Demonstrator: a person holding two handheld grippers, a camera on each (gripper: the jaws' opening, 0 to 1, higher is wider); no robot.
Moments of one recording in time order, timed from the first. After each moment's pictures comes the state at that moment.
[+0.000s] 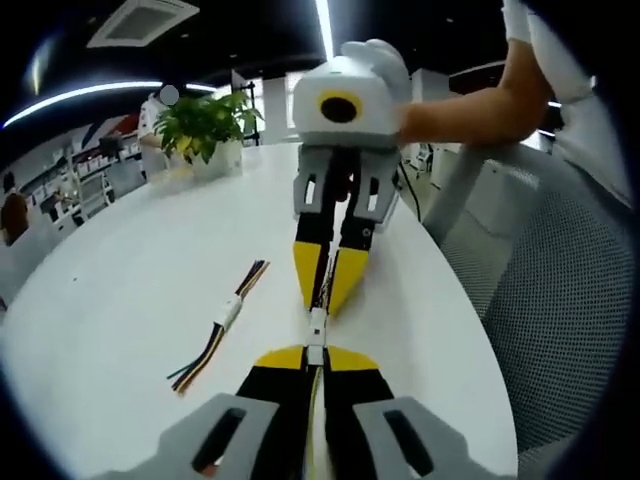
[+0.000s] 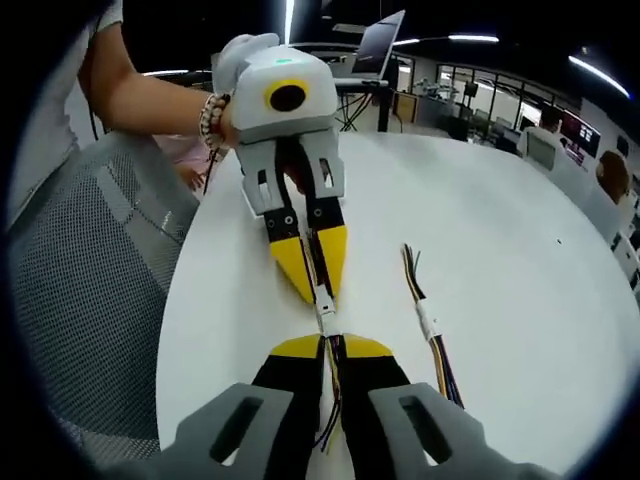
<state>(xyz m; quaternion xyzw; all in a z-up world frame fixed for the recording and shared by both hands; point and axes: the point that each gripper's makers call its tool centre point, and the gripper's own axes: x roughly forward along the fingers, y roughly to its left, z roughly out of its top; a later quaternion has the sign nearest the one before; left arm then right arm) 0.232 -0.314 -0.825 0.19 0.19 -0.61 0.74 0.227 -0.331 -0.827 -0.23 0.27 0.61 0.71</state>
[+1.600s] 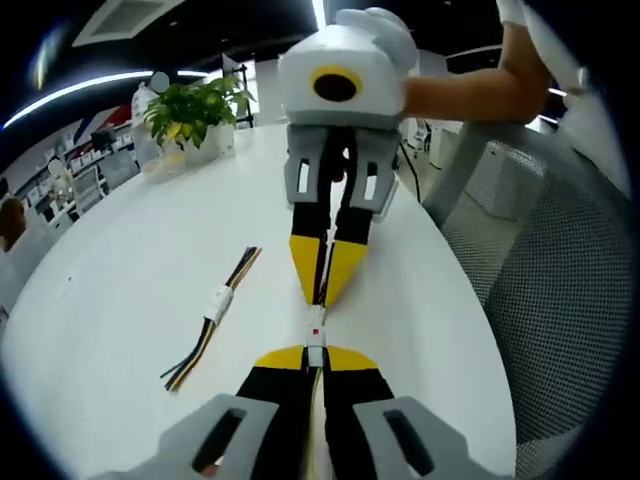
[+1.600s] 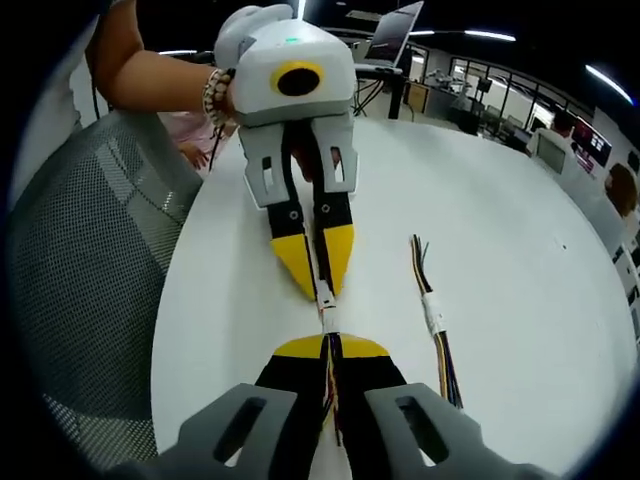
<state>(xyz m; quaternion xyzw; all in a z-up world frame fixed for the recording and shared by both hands) 0.238 -0.322 -0.844 0.23 0.23 -0.61 0.73 0.228 -0.334 -0.843 -0.28 0.29 0.61 0.68</state>
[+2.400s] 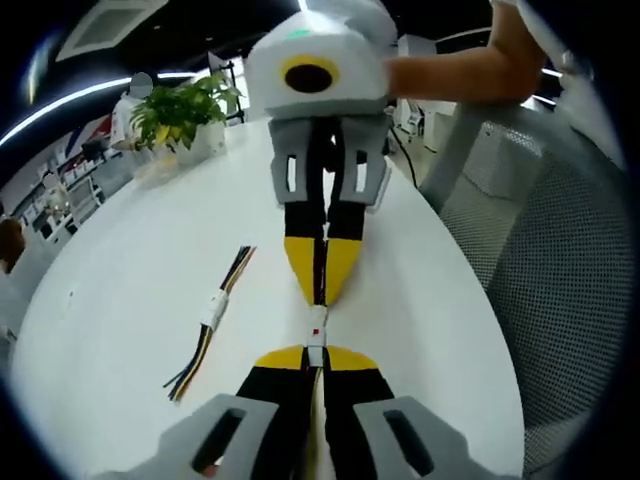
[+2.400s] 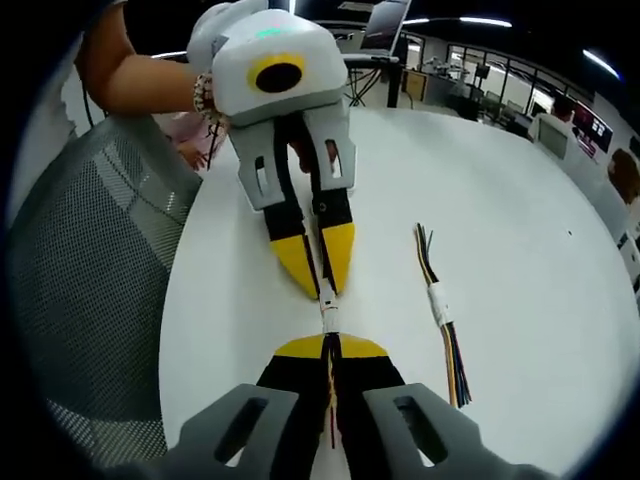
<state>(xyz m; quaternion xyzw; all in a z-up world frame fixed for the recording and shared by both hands) 0.228 -0.325 -0.845 0.29 0.22 -0.61 0.71 0.220 -0.339 -0.847 -0.28 0.32 0.61 0.67</state>
